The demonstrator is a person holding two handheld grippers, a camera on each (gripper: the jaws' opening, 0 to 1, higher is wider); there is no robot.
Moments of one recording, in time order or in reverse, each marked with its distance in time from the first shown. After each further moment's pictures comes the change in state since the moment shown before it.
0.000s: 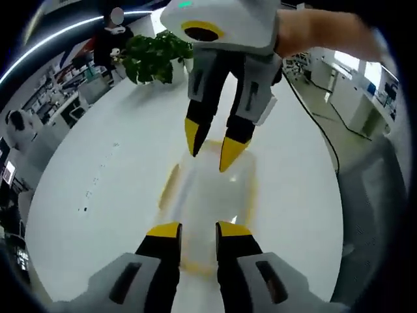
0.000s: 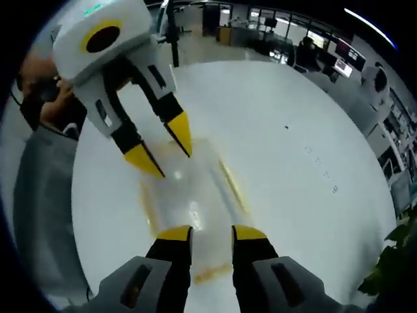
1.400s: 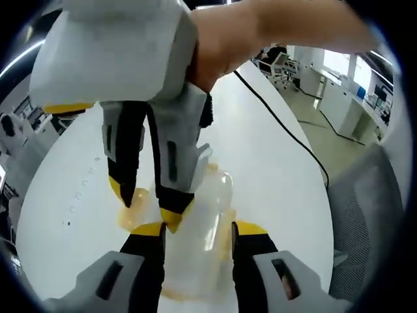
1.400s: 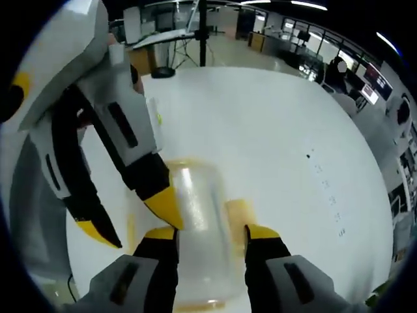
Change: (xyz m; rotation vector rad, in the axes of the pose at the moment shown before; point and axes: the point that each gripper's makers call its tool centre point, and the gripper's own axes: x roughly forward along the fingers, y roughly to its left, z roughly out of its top) left arm 0.012 -0.030 0.017 -0.015 -0.046 -0.053; right arm 0.029 -0.013 0.027 -0.130 -0.003 0.100
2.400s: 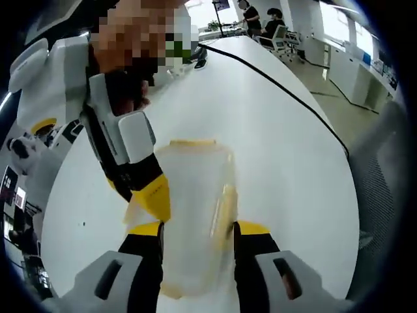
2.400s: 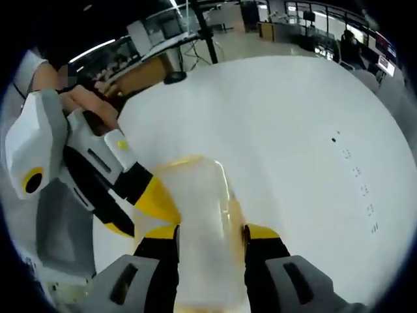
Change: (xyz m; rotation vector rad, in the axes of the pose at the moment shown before) left arm 0.015 -0.004 -0.023 0.123 0.092 0.145; right arm 0.010 0.004 -0.007 0.092 0.018 0.247
